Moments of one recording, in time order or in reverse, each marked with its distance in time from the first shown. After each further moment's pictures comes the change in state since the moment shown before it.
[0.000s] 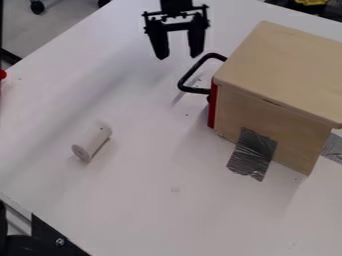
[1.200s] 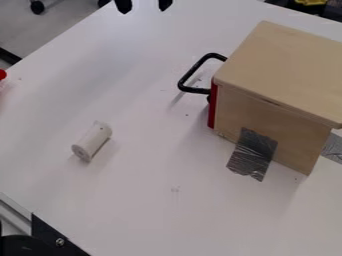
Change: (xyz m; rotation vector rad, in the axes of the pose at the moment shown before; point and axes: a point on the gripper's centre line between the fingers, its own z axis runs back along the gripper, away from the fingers) arm -0.046 -0.006 0.071 0.193 -0.121 0.132
